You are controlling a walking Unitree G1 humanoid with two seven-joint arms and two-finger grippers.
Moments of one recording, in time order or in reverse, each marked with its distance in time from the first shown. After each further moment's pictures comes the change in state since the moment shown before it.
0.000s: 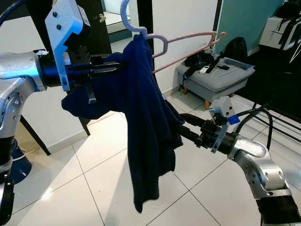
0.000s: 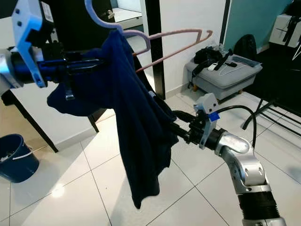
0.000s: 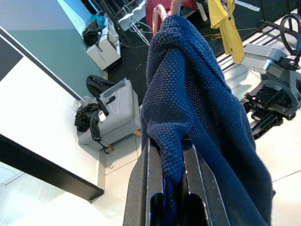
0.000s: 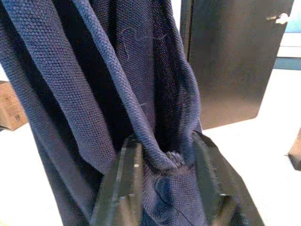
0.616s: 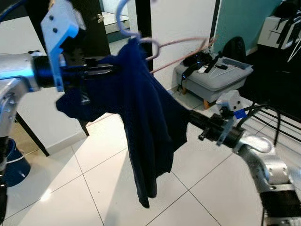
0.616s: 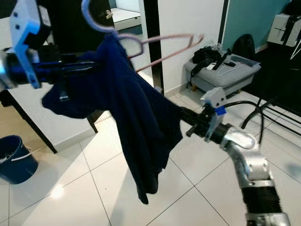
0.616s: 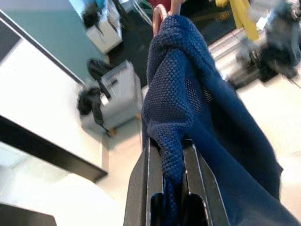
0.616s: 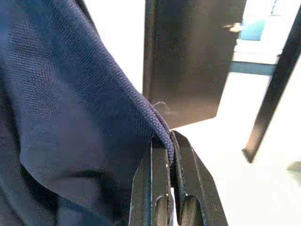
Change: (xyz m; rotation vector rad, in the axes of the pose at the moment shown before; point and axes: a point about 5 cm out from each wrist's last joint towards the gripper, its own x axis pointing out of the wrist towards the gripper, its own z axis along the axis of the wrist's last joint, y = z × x) left arm -0.018 0.006 -0.019 0.004 0.105 -0.009; right arm -0.014 -0.029 0.011 -0.102 0.006 -0.158
